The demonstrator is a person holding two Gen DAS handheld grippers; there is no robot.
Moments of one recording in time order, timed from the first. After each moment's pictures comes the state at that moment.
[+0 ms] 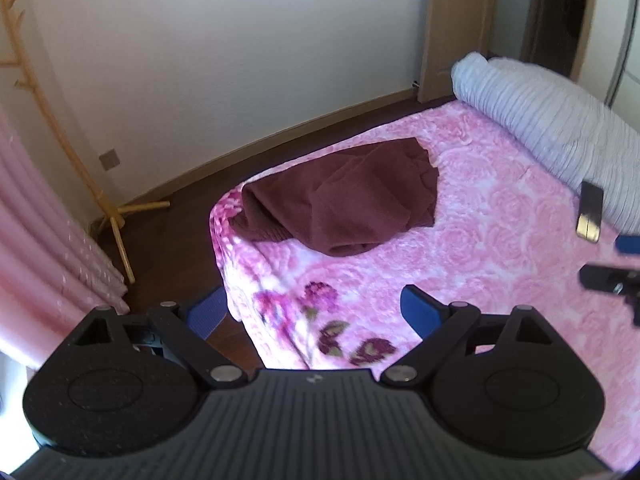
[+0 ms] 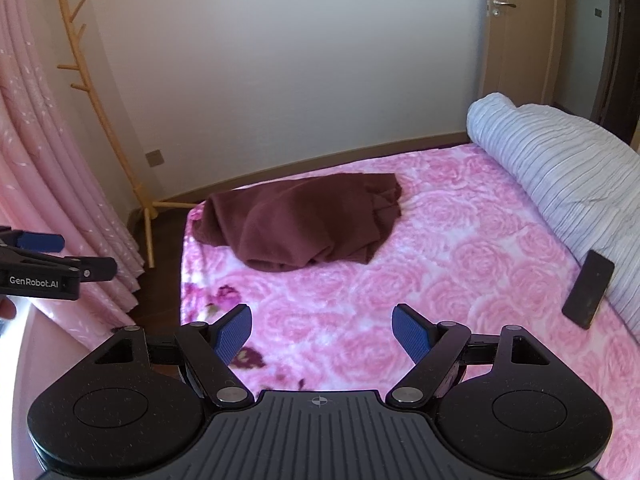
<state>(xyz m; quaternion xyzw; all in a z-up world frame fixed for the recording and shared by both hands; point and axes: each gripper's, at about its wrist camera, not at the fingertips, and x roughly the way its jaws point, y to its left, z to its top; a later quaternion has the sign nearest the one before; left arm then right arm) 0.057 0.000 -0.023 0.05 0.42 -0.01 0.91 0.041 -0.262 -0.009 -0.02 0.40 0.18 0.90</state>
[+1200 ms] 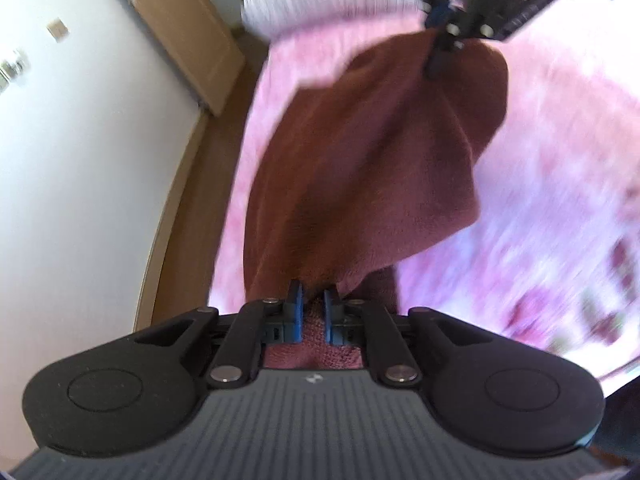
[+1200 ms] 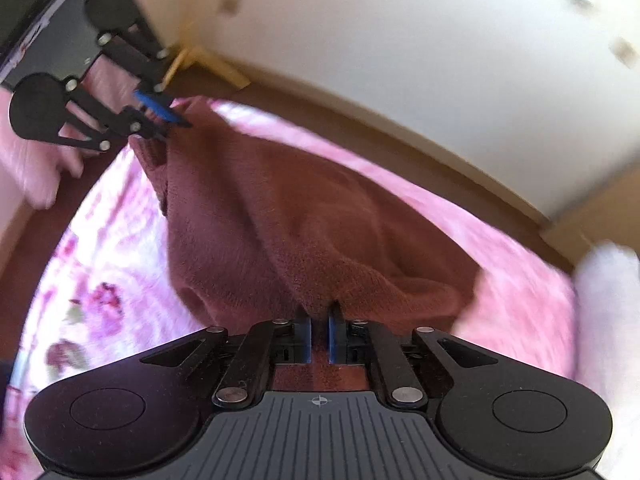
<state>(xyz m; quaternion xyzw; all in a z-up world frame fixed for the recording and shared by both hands) 0.279 0.095 -0.188 0.36 0.30 -0.37 0.80 0.282 -0.159 -0.139 -0.32 0.42 0.29 0.80</state>
